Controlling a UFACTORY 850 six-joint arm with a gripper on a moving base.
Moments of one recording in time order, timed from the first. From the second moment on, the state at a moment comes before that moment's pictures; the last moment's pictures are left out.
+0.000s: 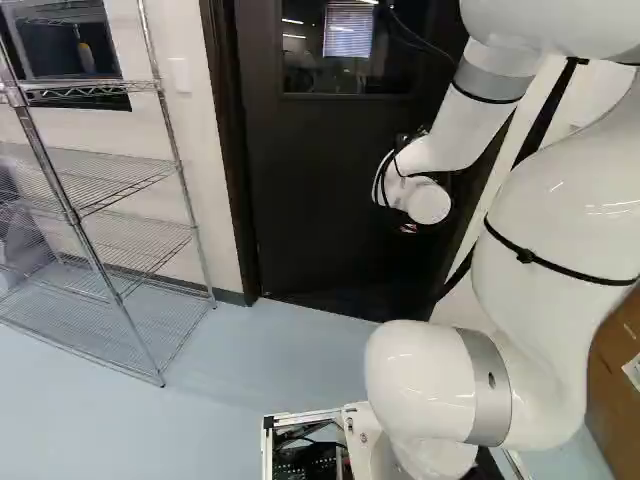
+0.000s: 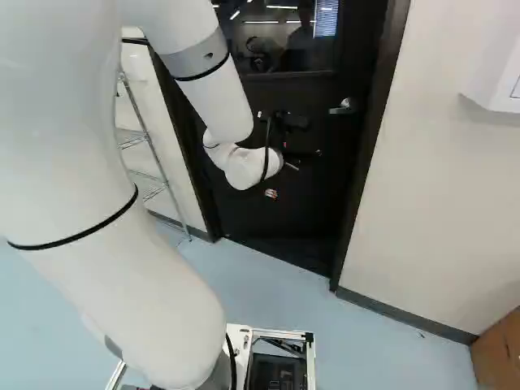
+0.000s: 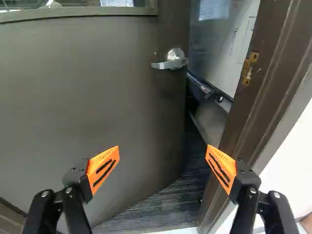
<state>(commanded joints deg) -17.4 -1.4 -28.9 8.9 50.3 0.0</state>
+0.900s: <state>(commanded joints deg) -17.4 -1.4 -28.9 8.9 50.3 0.0</state>
